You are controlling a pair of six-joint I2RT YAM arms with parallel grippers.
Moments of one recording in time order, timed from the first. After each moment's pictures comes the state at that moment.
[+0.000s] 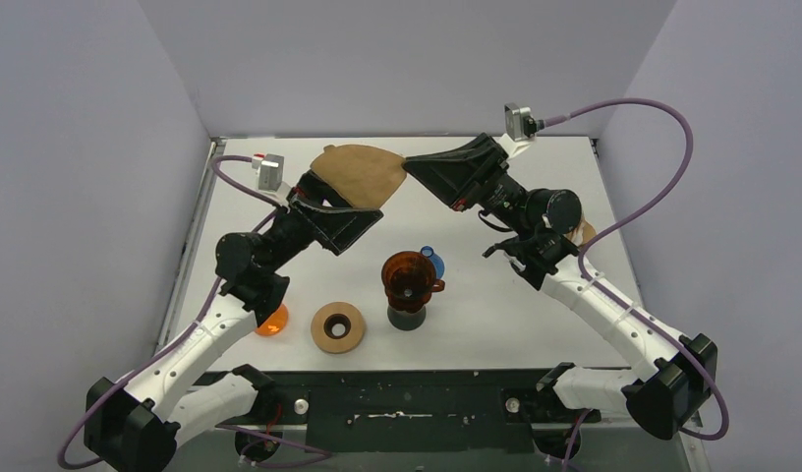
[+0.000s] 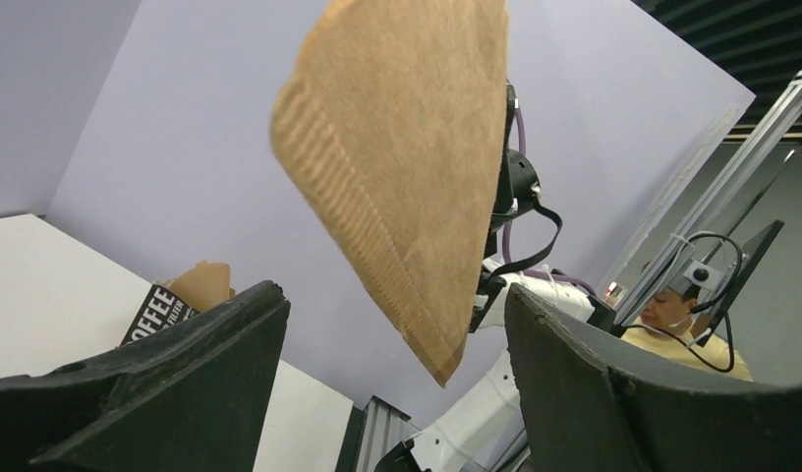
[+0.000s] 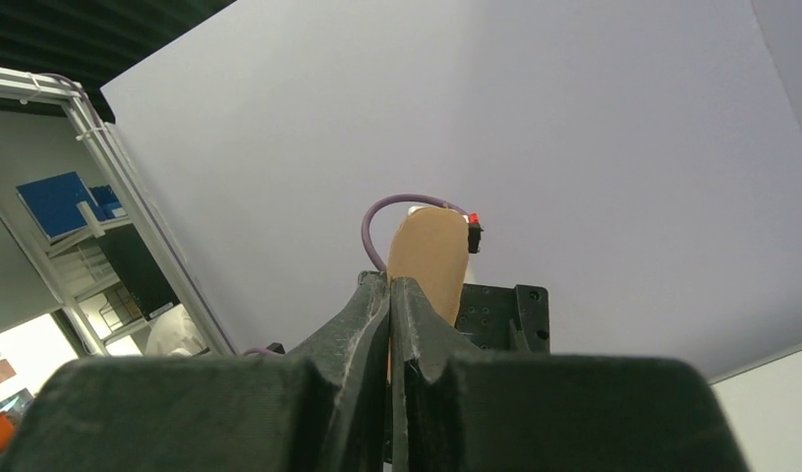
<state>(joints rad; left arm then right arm) -0.55 1.00 0.76 0.88 0.49 -1.05 0.64 1.21 1.11 0.84 -0.52 1.01</state>
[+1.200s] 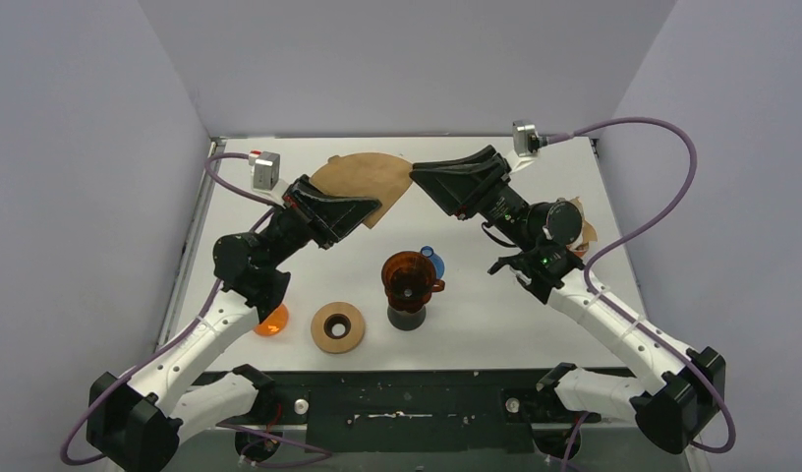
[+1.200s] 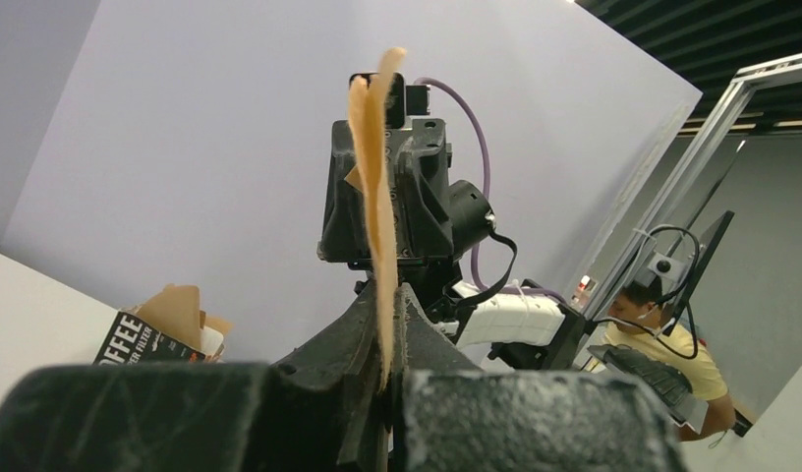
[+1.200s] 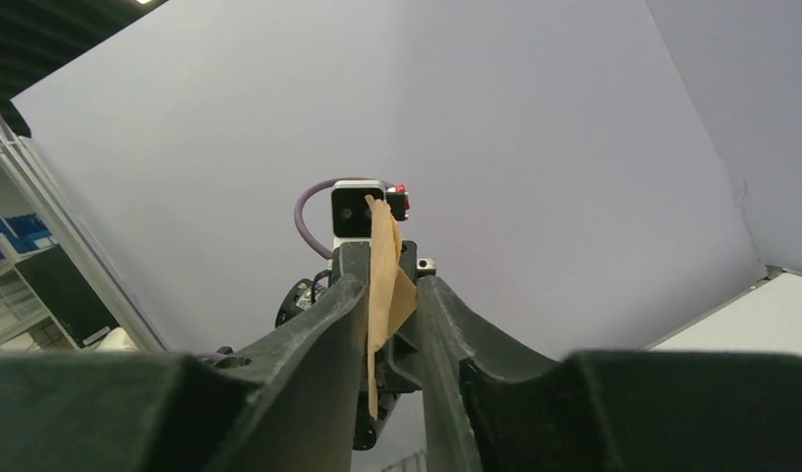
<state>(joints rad) -0.54 1.03 0.78 1.00 0.53 -1.11 0.64 1.13 1.00 0.79 -0.42 0.94</state>
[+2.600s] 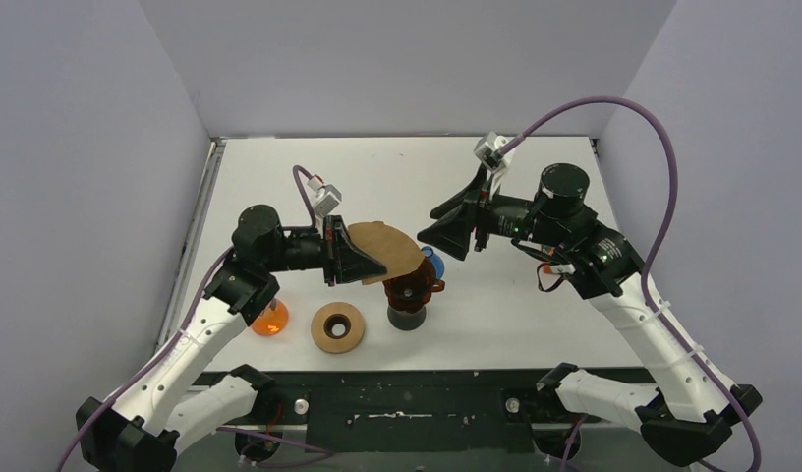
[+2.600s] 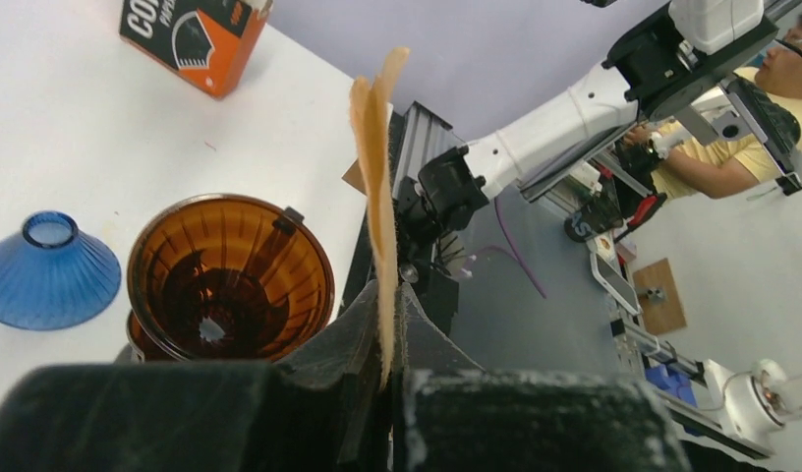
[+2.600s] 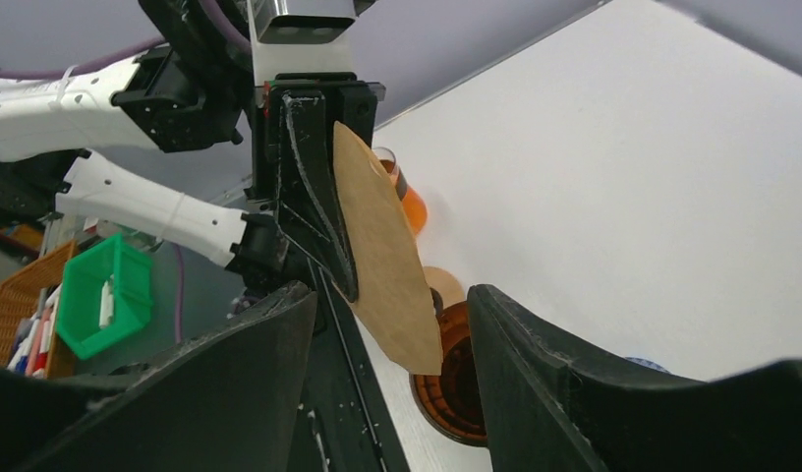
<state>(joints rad) -0.50 0.95 0.84 0.08 0.94 -0.58 0.62 1.06 1.37 -0.44 -0.60 0.24</state>
